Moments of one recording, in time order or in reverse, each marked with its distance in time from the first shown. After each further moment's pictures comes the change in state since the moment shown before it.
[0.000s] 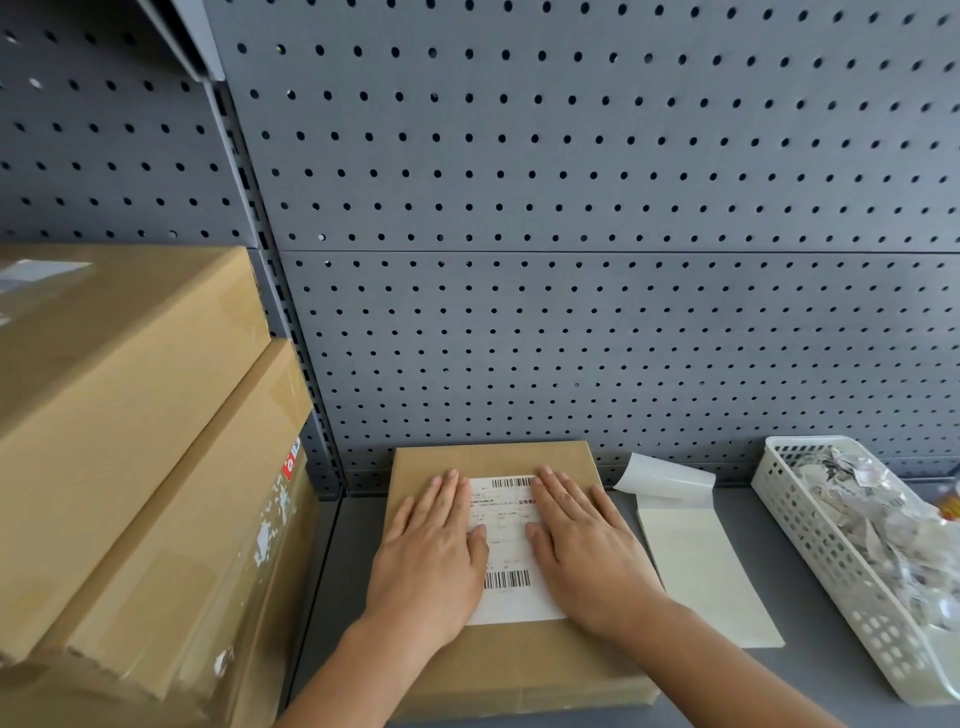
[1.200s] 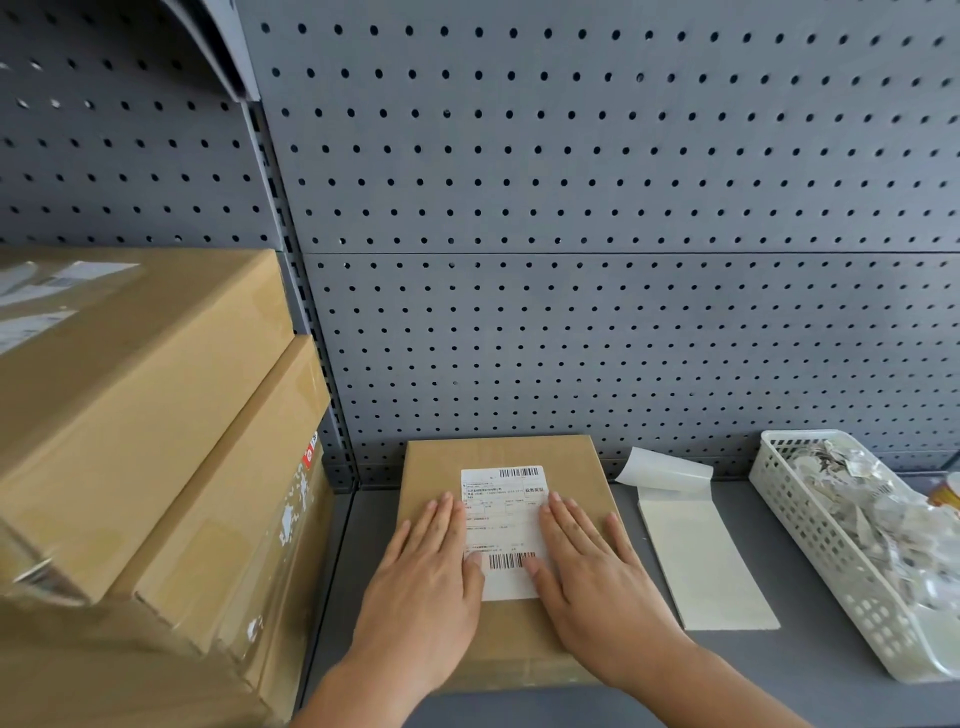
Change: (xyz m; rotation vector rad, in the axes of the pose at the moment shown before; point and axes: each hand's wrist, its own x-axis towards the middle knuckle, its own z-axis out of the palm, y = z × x) left_hand -0.047 -0.006 -0.005 -0.050 0.021 0.062; right_hand -0.053 -0.021 -0.008 0.036 0.002 -0.028
